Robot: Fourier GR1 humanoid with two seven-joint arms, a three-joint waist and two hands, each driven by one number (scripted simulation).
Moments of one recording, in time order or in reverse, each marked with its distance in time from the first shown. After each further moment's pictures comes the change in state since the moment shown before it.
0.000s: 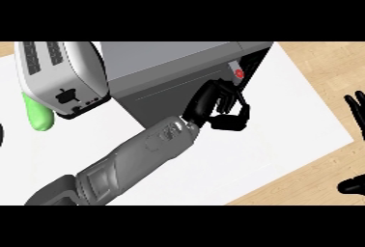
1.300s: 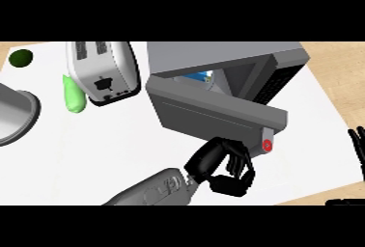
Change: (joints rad) left arm 0.344 -0.033 -0.100 -0.232 -0.227 -0.134 -0.017; right arm 0.170 0.096 -0.044 0.110 0.126 -0.122 -0.135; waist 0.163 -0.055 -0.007
